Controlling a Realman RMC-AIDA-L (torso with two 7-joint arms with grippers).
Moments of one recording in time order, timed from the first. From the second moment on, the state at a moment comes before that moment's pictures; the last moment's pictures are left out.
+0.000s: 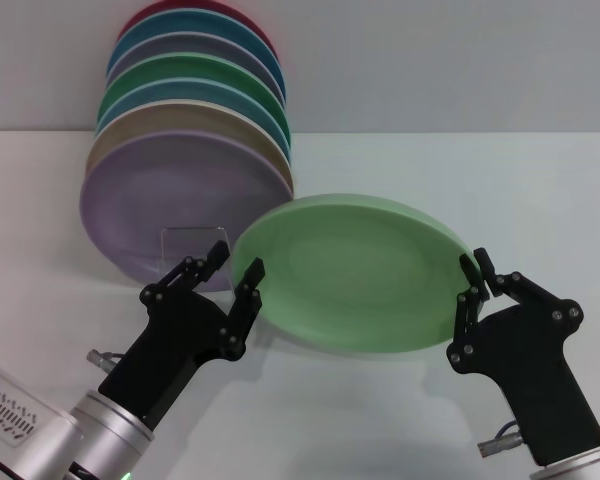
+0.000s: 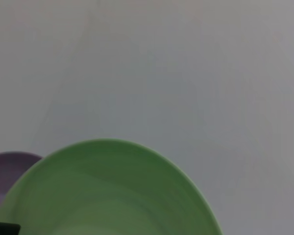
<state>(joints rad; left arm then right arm) -0.34 -2.08 -0.24 -0.46 2.13 1.31 0.00 0.10 2.09 0.22 0.78 -1.98 -1.46 -0.83</state>
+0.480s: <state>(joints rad) -0.34 -2.08 -0.24 -0.45 2.13 1.31 0.00 0.10 2.09 0.22 0.78 -1.98 -1.46 -0.83</state>
